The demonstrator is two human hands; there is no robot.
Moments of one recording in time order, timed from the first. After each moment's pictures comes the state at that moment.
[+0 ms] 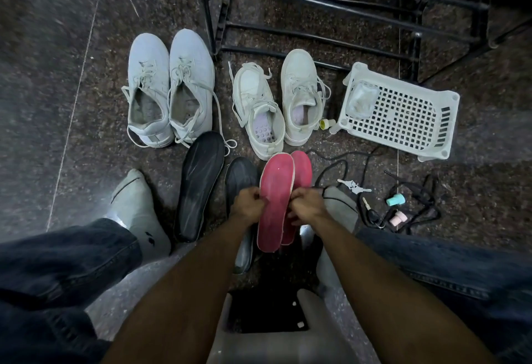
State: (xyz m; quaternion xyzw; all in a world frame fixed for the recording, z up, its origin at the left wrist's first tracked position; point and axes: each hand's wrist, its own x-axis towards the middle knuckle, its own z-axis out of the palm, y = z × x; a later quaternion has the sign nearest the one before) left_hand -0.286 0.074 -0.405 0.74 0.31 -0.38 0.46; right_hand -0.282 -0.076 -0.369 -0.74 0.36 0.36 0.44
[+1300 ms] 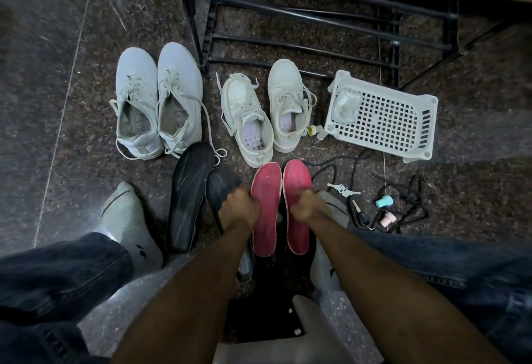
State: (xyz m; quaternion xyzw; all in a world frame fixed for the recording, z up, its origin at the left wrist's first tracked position) left_hand -0.277 0.057 -0.355 0.90 0.21 -0.28 0.25; right_hand -0.271 -0.095 -0.353 -0.88 0.20 0.40 0.17
